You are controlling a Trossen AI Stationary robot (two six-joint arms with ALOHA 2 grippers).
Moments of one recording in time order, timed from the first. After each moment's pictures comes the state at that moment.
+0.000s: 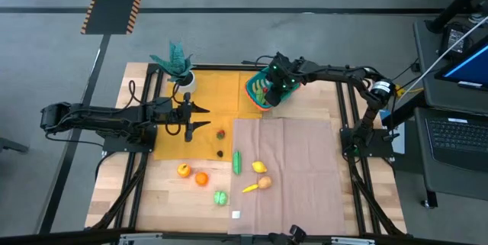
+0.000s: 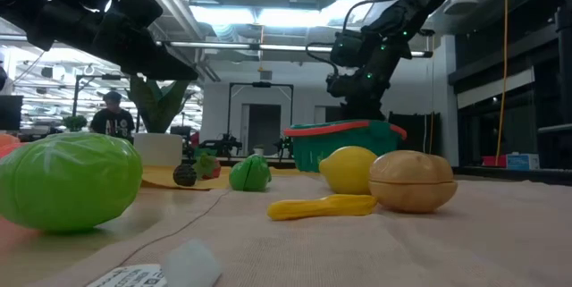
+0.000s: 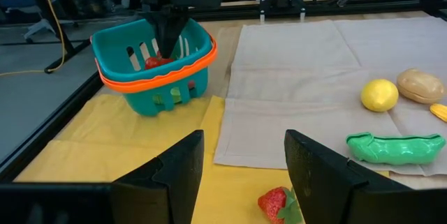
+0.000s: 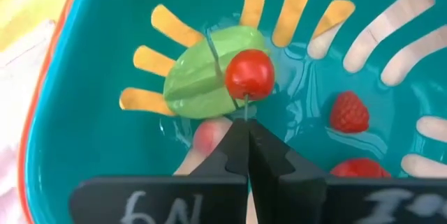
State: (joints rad) left arm 0.20 0.77 0.22 0.26 0.01 0.11; right arm -0.58 1.79 1.20 -0.52 -0.16 0.02
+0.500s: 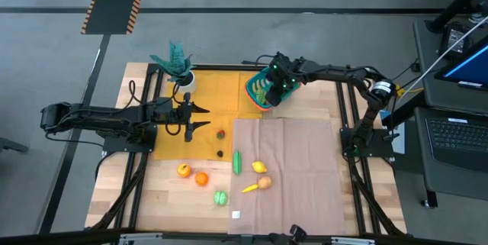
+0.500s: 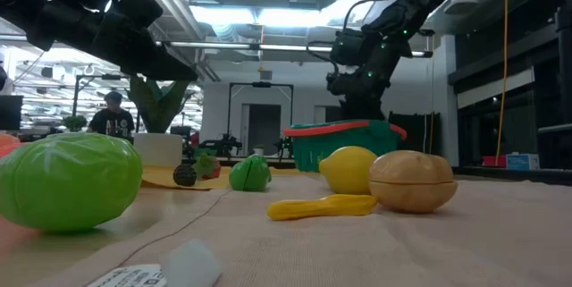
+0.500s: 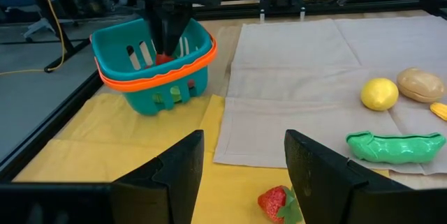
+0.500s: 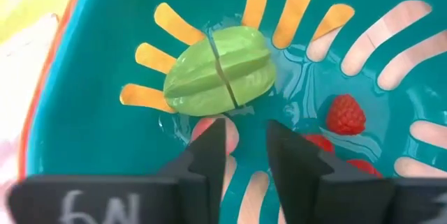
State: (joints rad) left arm 0.20 0.77 0.22 0.26 0.01 0.11; right arm -0.58 1.78 1.21 -0.53 -0.16 -0.01
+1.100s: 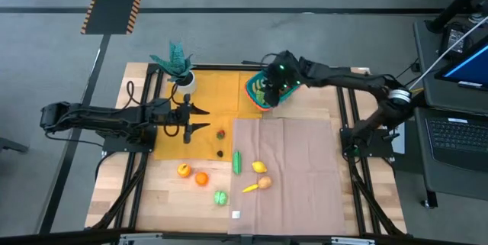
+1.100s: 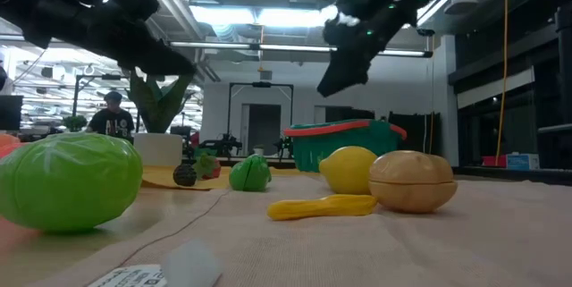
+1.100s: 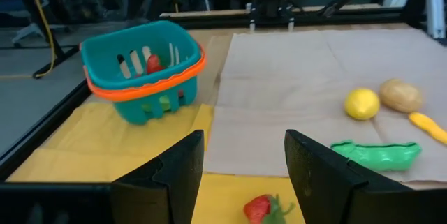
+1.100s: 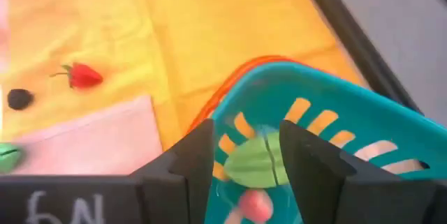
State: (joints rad) left arm 0.17 0.74 0.22 0.26 0.01 0.08; right arm -0.47 1.59 1.17 -0.36 -0.14 -0.06
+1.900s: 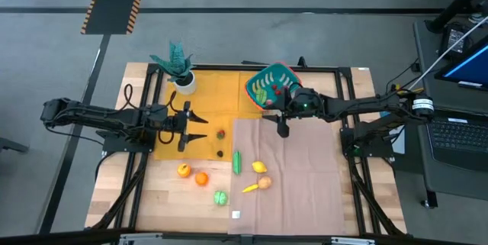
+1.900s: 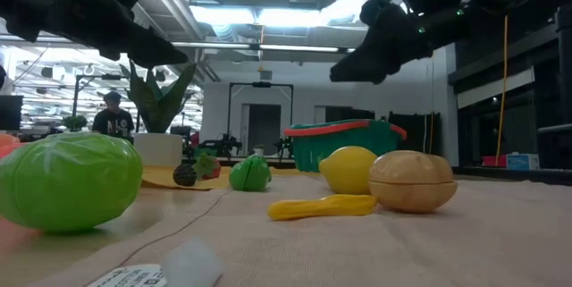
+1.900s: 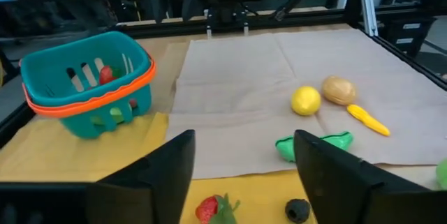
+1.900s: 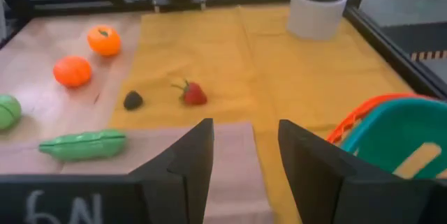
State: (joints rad) left arm 0.03 0.67 0.22 0.20 0.01 0.07; right arm -0.21 1.34 0.61 0.35 -0.11 -0.03
